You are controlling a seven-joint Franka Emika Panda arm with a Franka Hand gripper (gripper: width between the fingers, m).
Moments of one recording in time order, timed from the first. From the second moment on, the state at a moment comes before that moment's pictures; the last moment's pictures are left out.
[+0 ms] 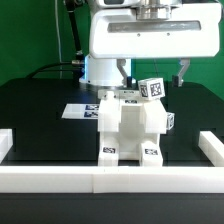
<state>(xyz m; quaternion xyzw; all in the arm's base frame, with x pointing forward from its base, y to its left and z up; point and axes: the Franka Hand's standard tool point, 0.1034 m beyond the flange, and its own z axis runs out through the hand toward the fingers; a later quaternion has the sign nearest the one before) 0.547 0.040 0.122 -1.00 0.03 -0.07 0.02</state>
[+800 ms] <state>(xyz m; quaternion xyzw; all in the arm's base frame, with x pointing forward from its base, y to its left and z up) 0.548 0.039 0.122 -1.00 0.05 -0.07 0.02</state>
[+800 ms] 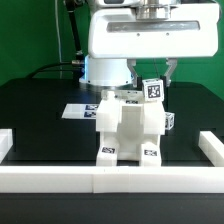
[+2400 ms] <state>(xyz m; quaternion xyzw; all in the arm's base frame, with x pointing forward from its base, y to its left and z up) 0.557 0.045 0.122 -0.93 0.36 -0.06 0.04</state>
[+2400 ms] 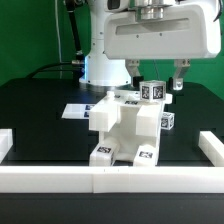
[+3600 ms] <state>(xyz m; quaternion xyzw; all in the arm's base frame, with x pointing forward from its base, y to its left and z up) 0.557 0.038 0.121 -1.00 -0.01 -0.07 0.00</state>
